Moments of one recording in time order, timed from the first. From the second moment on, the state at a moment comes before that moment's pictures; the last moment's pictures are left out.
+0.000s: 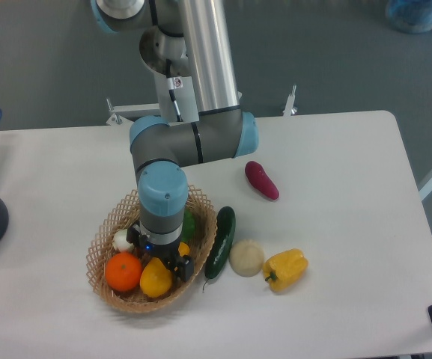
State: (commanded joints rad) arm 2.22 -2.09 -1.70 -0.82 1.43 0.83
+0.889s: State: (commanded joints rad) arm 2.28 -1.95 -1.66 -0.82 1.33 0.81
